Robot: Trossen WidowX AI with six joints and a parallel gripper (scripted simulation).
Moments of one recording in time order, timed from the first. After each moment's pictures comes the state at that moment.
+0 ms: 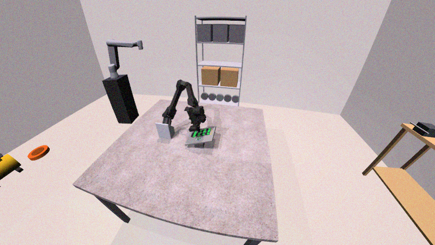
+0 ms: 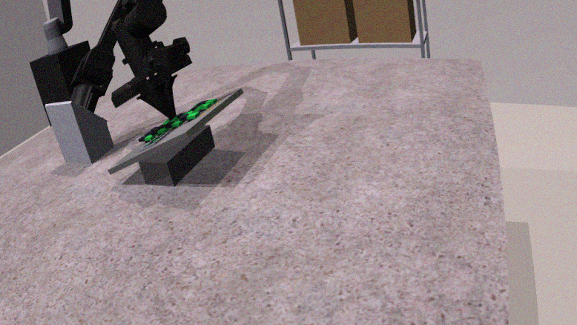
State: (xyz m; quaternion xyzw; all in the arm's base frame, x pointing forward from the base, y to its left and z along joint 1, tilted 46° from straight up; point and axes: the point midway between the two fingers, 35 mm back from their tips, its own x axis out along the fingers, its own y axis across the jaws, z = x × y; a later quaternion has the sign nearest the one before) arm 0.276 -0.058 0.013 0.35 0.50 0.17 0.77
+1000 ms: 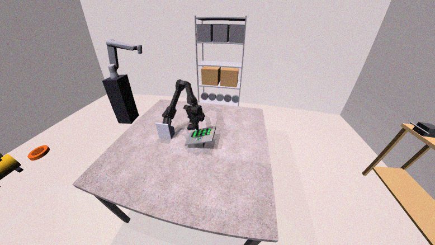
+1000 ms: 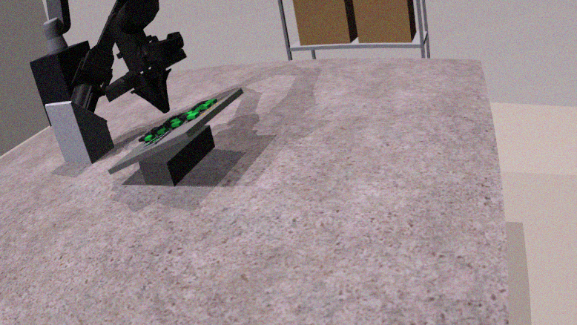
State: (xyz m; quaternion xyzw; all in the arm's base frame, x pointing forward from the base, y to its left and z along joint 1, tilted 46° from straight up) arm 0.263 -0.065 0.022 0.36 0.51 0.17 0.76
